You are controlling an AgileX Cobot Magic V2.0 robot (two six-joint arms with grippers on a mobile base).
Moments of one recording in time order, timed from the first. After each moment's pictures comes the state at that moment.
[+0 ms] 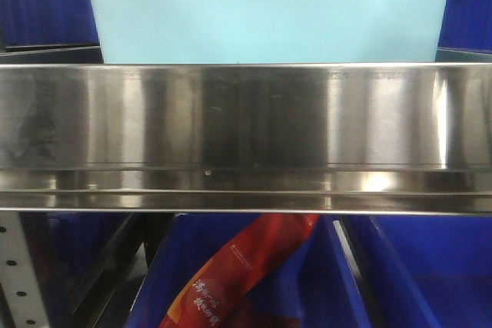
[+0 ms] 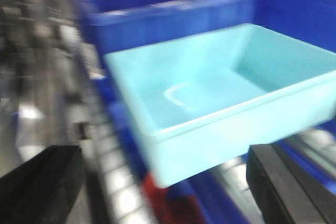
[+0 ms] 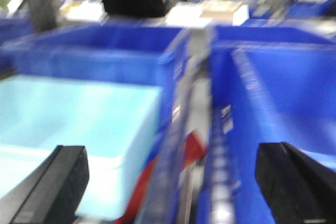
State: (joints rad) left arm -0.43 0.88 -1.00 -0.04 0.54 0.07; right arm 0.04 0.62 -0.85 0.17 0.51 -0.12
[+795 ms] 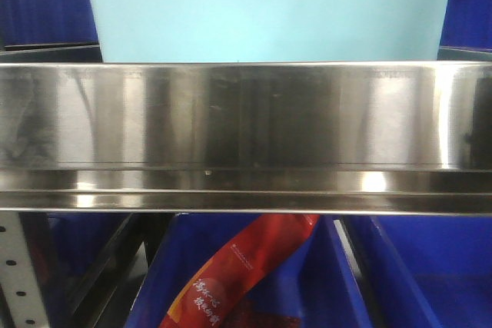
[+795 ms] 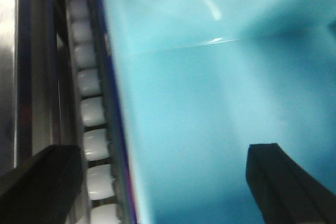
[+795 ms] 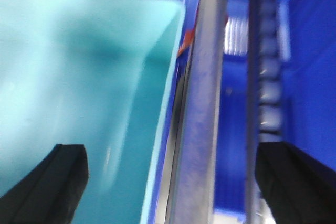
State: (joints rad) left arm -0.35 1.81 -1.92 0.07 1.11 -0.21; right arm 0.15 1.63 -1.77 0.00 1.13 0.10
